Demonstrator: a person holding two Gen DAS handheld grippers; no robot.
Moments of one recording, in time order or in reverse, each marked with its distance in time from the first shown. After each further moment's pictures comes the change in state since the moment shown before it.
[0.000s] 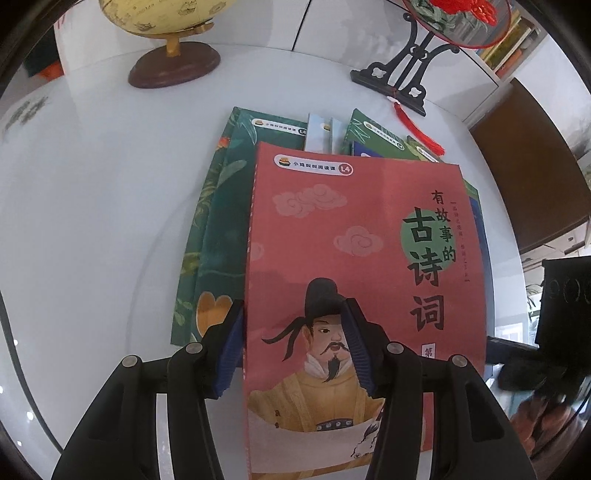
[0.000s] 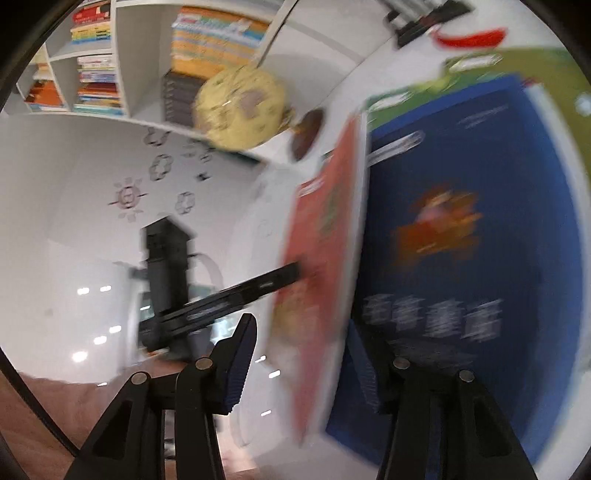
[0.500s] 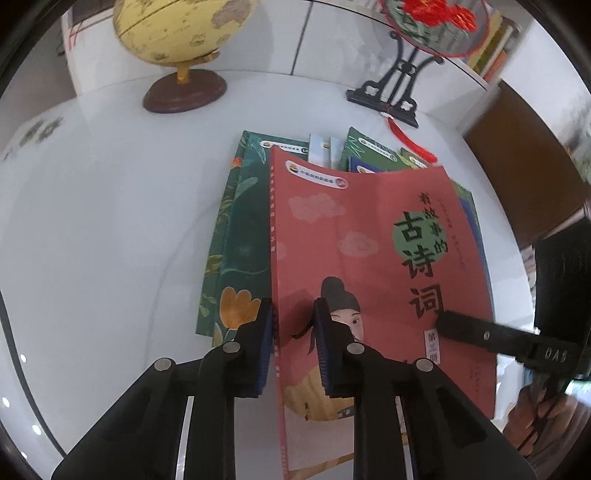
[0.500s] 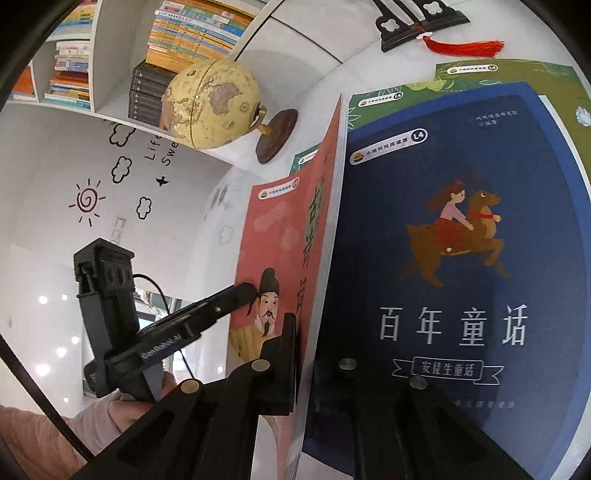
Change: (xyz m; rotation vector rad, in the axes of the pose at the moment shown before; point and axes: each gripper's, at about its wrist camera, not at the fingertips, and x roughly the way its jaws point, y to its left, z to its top) left arm -0.032 0.000 -0.013 0.060 -0.086 0.034; right arm 0.035 0.013 0.012 0.009 -0.049 -0.217
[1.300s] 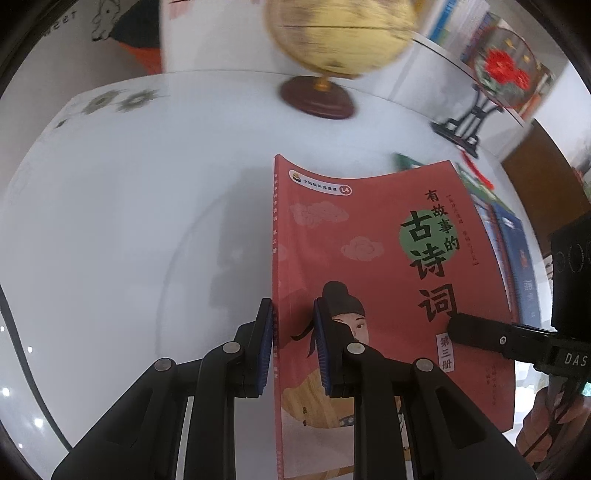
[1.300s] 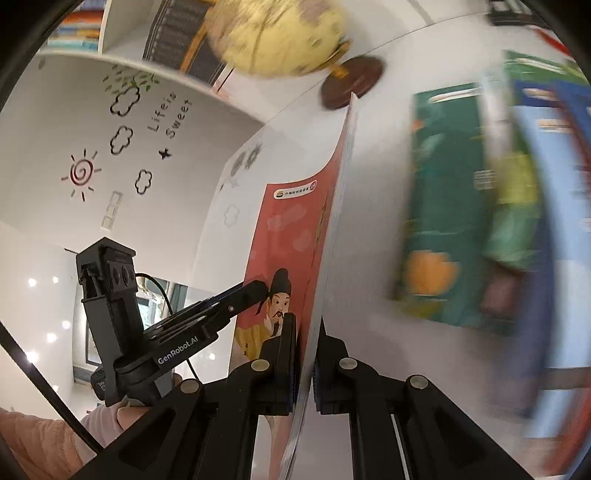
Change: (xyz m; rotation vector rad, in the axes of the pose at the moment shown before) left arm -0.045 0.208 -0.023 -0.074 -0.025 0.037; right arm 0.140 0.130 -0.023 -0.070 0.068 -0.024
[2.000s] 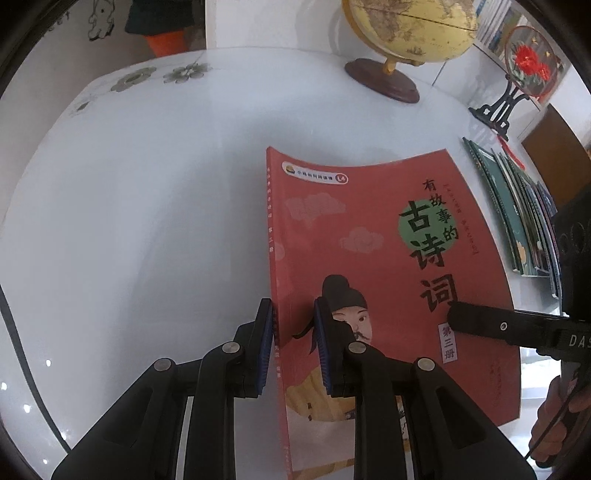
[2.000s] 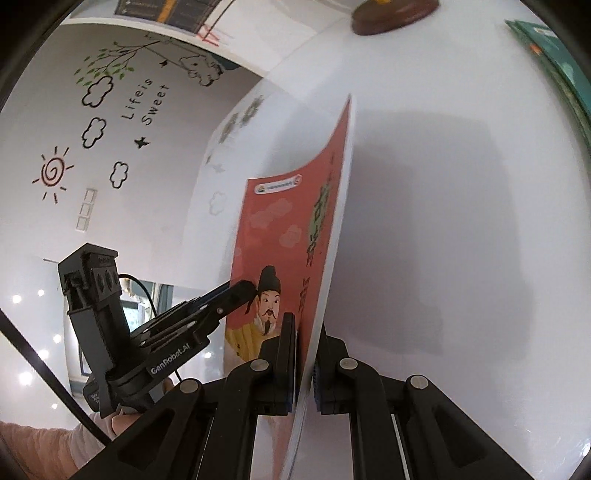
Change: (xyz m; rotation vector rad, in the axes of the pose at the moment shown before) left arm 0.018 0.101 -0.002 0.074 0.041 0.028; right arm 0.121 0.051 -0.014 0.079 0.044 -0.056
